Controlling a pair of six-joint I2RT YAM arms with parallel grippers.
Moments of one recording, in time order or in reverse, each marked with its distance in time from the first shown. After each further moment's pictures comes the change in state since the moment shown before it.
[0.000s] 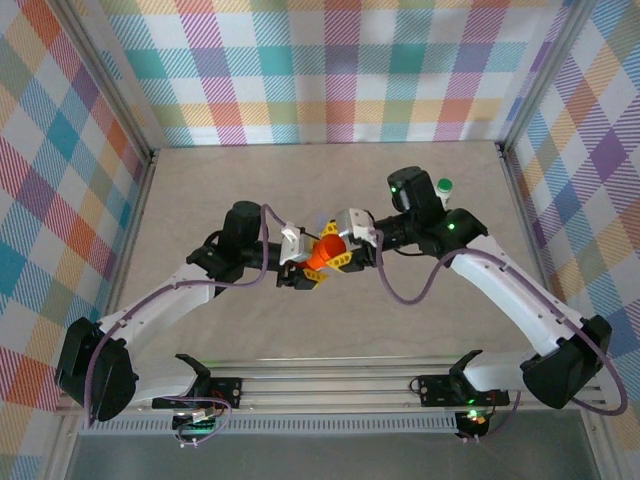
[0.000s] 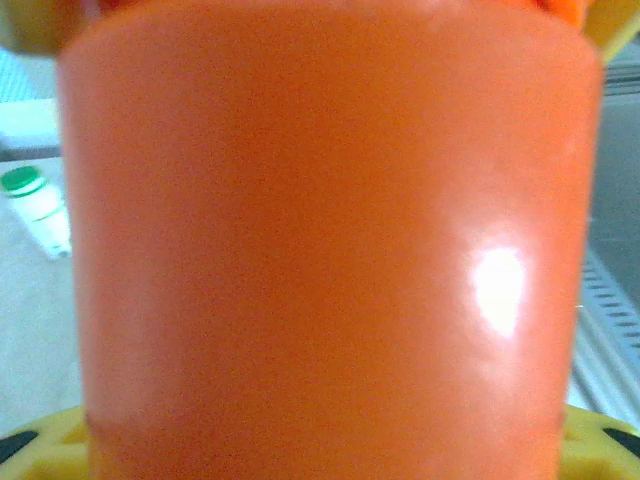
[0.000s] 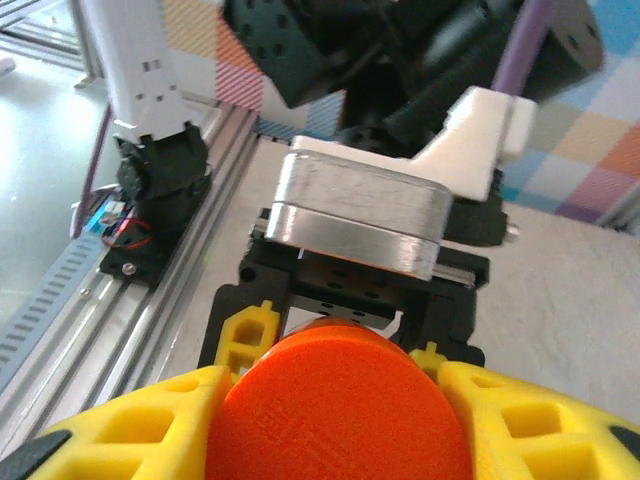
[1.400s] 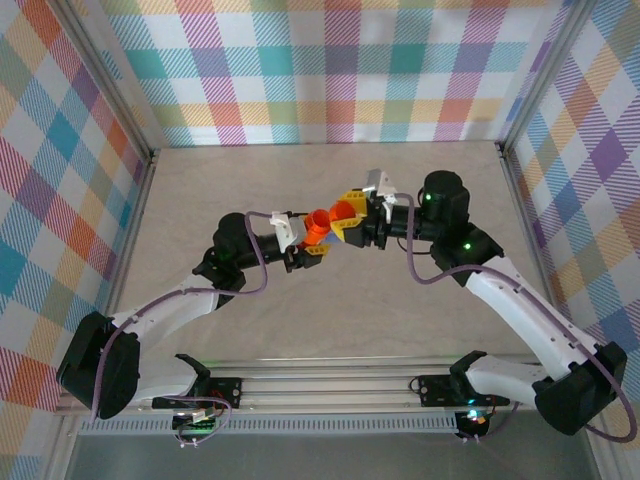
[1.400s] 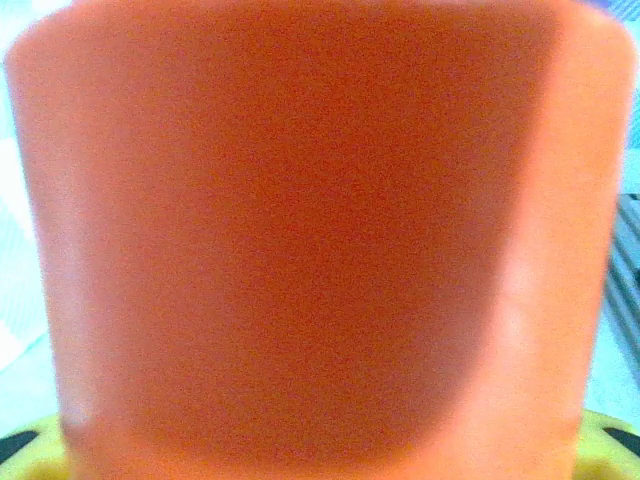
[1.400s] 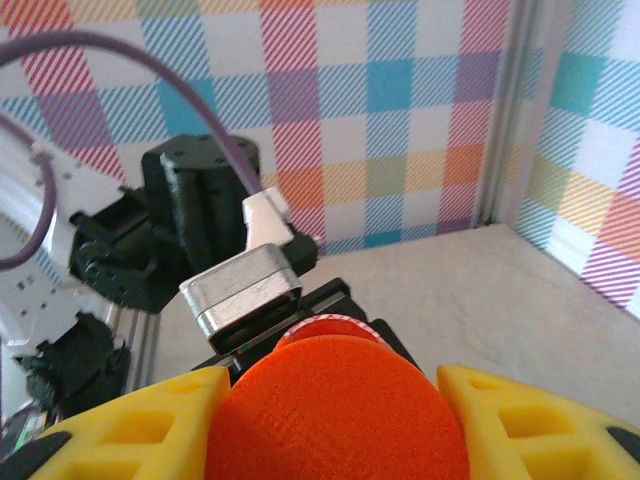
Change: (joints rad) left arm 0.003 0.017 -0.183 0.603 -0.221 -0.281; right arm -0.070 -0.165 -0.191 0.519 0.099 0.638
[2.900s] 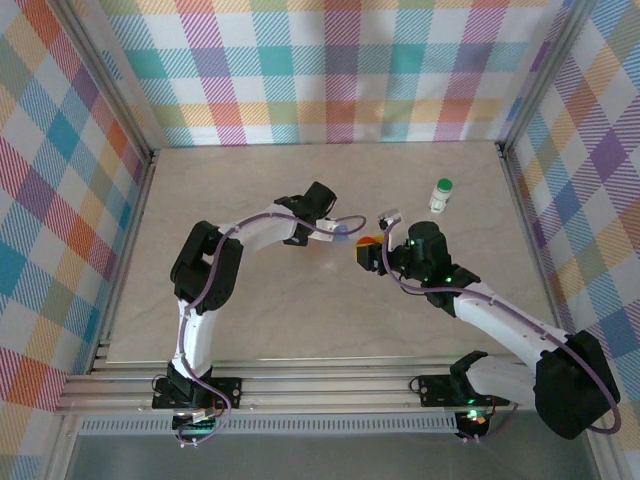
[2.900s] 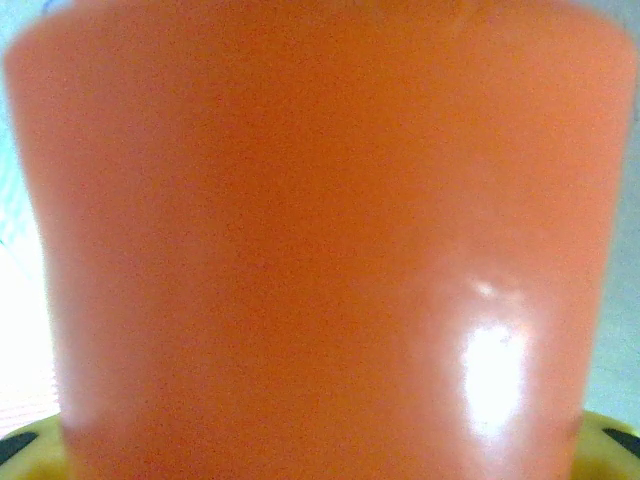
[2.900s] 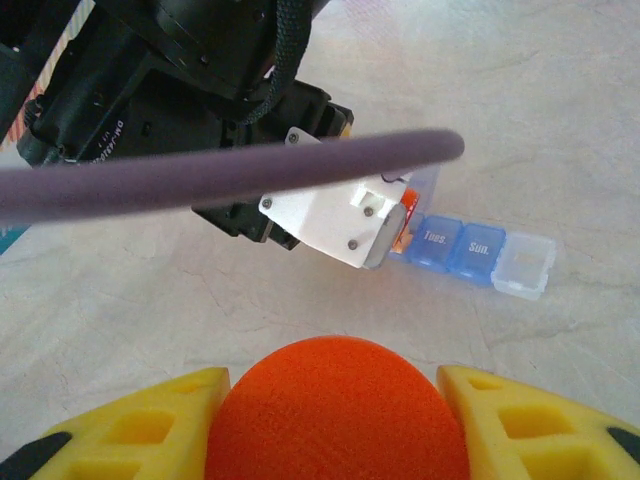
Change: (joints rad) left arm -0.062 0.815 0.851 -1.127 -1.179 0.864; right arm -0.034 -0.030 -0.499 0.208 0.485 0.377
